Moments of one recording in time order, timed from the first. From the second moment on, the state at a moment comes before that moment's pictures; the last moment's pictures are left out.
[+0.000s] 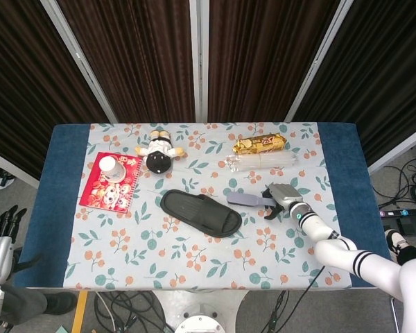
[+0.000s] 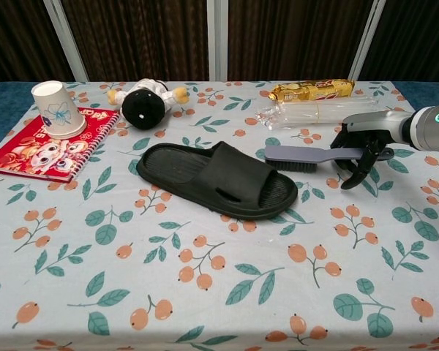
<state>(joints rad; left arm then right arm) -0.01 -1.23 -0.04 -1.51 1.43 1.49 -0.05 0.85 -1.52 0.17 -1.12 -0.96 0.37 0.02</state>
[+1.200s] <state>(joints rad) -0.27 -1.17 -0.08 -1.53 1.62 1.32 -0.22 0.74 -1.33 0.14 -1.32 -1.34 0.84 0.10</state>
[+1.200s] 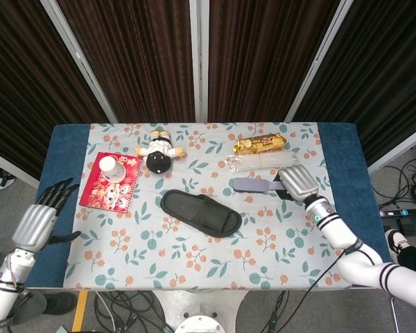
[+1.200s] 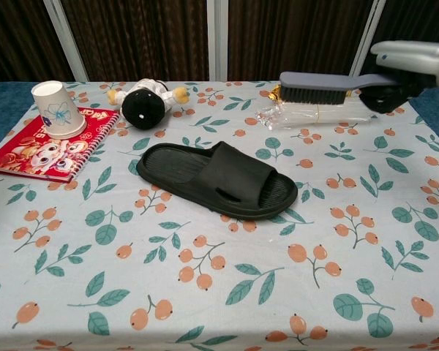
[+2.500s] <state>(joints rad) -1.01 -1.72 -0.14 -1.04 1.42 0.50 -0.20 0.72 -1.30 0.12 -1.45 -1.34 0.85 0.01</state>
